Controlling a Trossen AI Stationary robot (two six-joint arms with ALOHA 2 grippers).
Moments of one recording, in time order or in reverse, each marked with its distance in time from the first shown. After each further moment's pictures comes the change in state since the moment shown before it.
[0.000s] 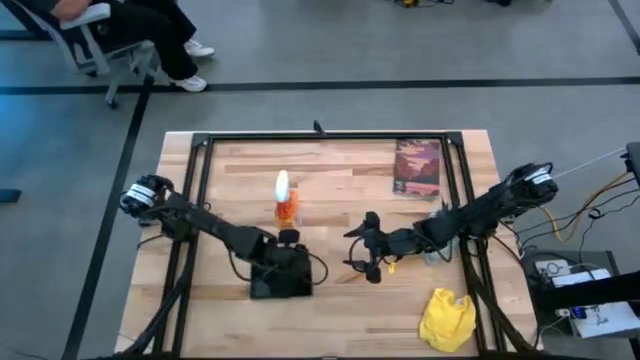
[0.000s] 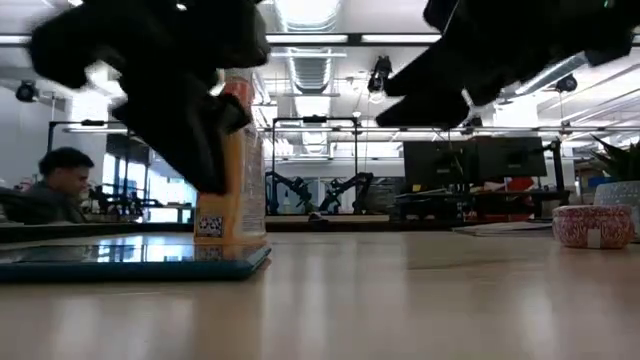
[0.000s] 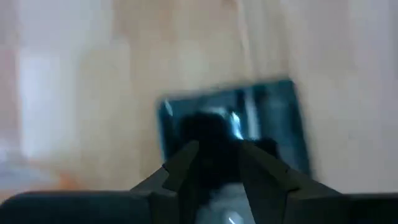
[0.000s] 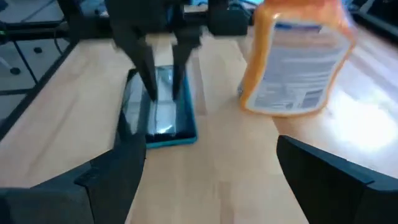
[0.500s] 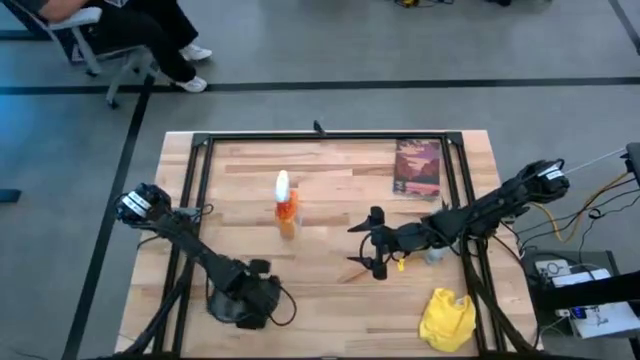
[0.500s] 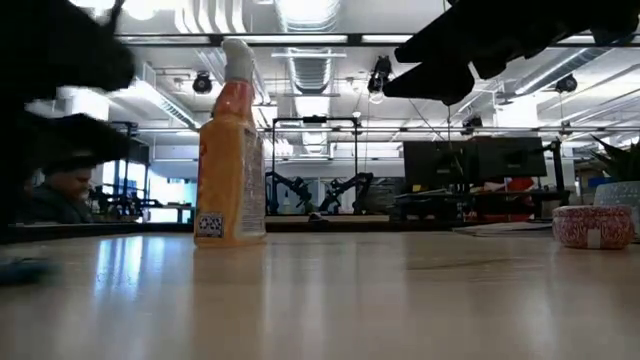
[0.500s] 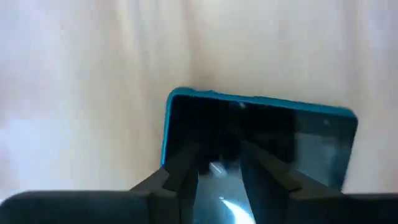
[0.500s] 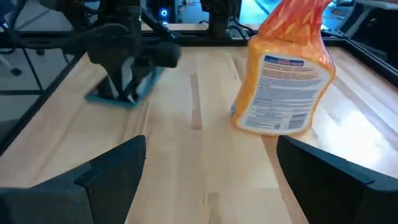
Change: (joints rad) left arm -0.204 0.060 -0.073 0.065 -0.065 -0.077; right arm -0.002 -0.209 0.001 -0.172 0.030 -0.064
